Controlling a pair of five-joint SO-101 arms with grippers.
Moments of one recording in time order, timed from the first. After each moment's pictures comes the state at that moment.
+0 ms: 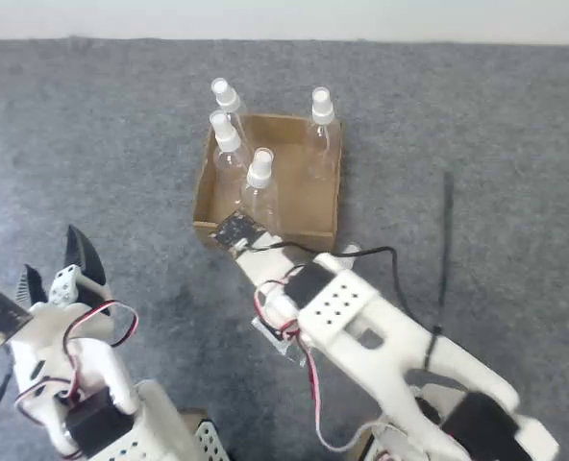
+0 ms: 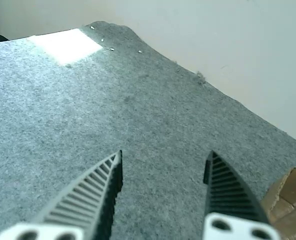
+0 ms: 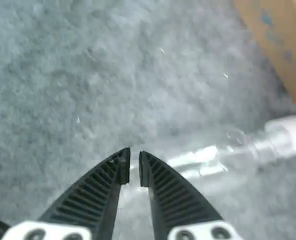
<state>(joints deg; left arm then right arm) -40.9 -103.5 78.2 60.3 20.1 -50.1 -18.2 40.5 65.7 -0.7</state>
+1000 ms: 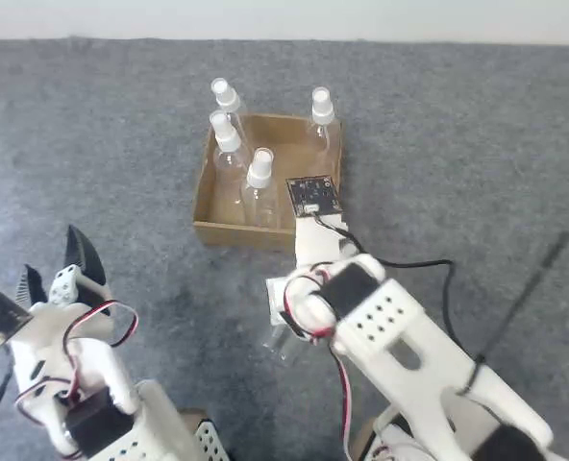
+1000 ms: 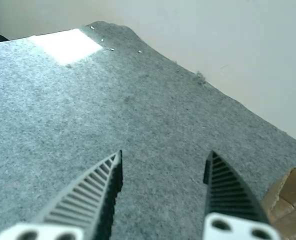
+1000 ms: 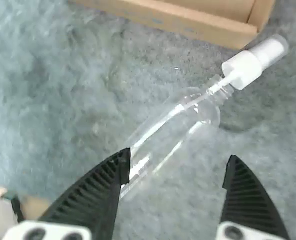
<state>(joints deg) -40.9 -103.5 78.2 60.3 20.1 -45.9 -31.6 40.5 70.2 -33.4</state>
